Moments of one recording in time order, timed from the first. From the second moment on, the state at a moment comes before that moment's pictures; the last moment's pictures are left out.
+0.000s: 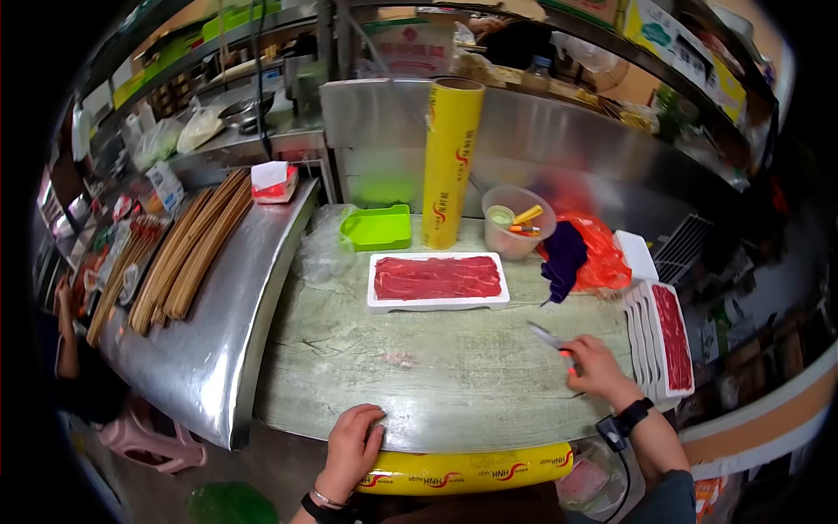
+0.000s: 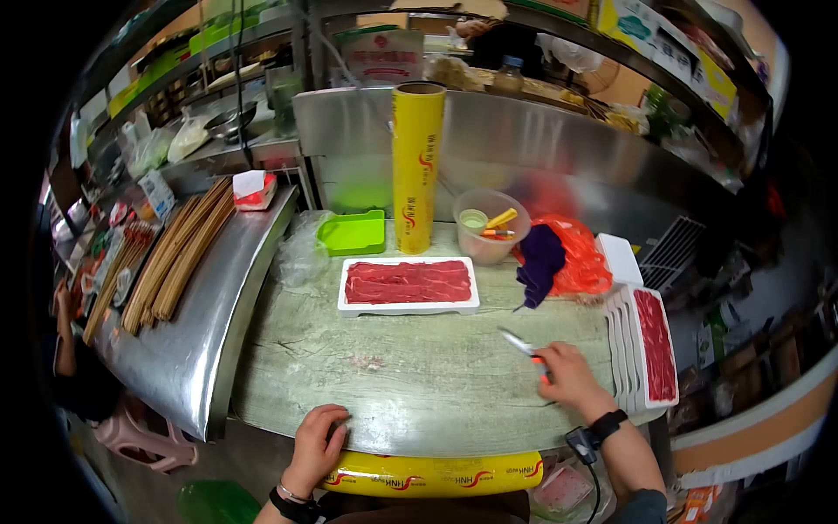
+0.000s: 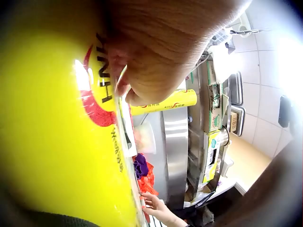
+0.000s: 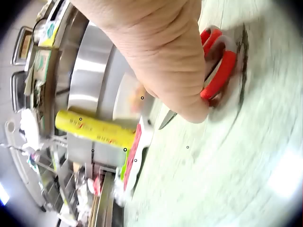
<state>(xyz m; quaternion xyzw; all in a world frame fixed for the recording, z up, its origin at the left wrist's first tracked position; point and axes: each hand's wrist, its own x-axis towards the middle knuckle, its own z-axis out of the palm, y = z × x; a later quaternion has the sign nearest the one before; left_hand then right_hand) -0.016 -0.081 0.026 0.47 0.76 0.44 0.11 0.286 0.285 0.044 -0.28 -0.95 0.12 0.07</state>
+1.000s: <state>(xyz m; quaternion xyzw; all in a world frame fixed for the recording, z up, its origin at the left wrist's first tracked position) -0.084 -0.048 0.033 0.41 0.74 0.45 0.29 0.230 0.306 -0.022 -0.38 -0.76 0.37 0.36</state>
